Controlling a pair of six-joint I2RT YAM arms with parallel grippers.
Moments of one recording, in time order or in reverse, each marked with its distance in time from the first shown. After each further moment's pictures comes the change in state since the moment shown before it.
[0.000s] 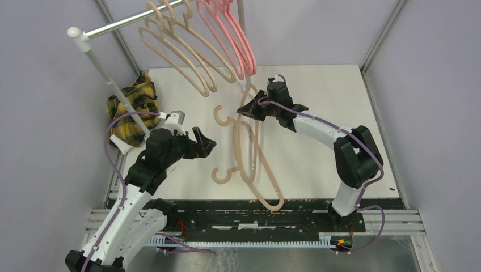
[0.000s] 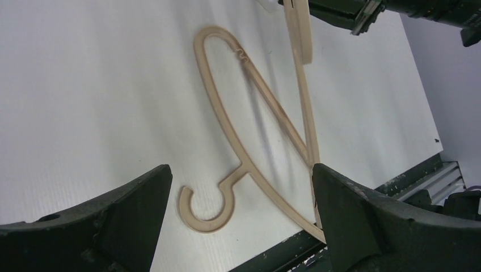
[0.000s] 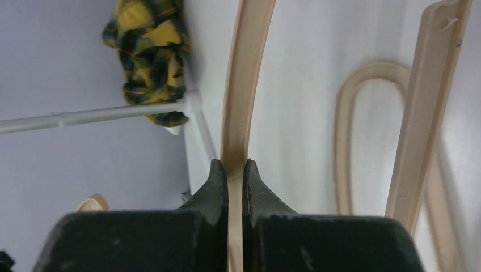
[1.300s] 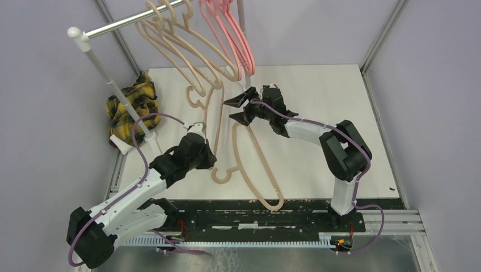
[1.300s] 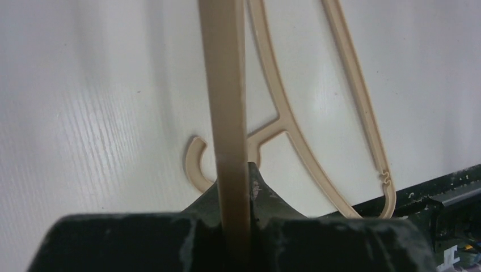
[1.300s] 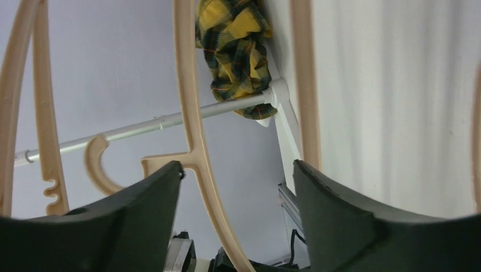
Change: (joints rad) left arm -0.291 0.241 -0.065 -0.012 -0.274 -0.166; right arm 0.041 0.126 -0.037 0.444 -0.097 0.488
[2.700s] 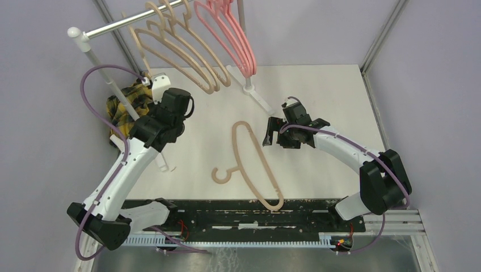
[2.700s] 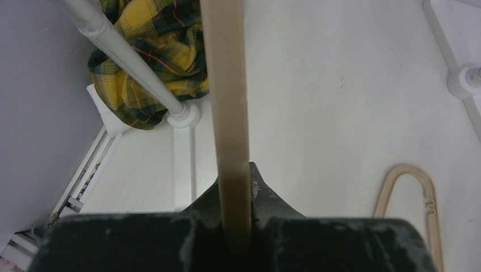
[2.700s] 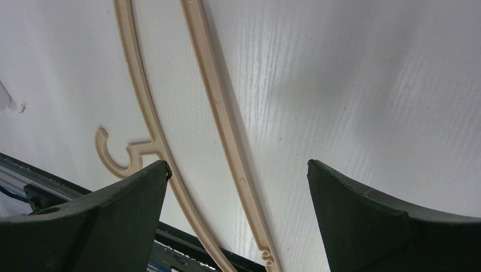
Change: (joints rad) left arm 0.154 0.219 0.674 -0.431 -0.716 0.080; right arm -0.082 -0.418 -0.230 -0.879 0.221 -0.908
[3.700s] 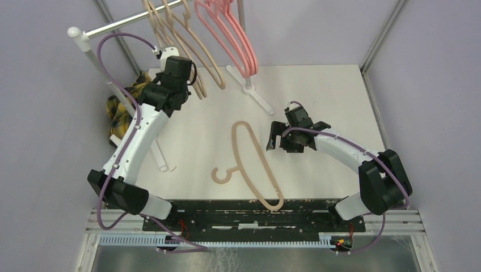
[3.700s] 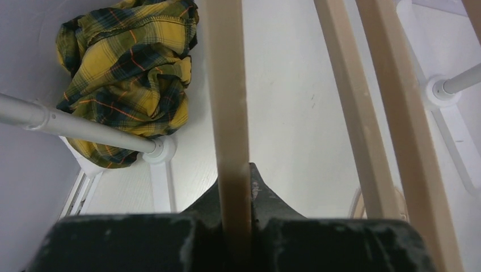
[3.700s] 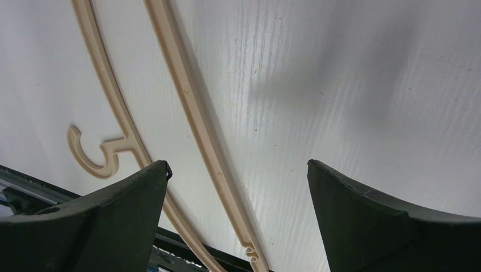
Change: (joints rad) left arm 0.130 0.321 0.349 0.031 0.168 0.164; right arm -0.022 -0.003 -0.058 0.001 0.004 -0.013
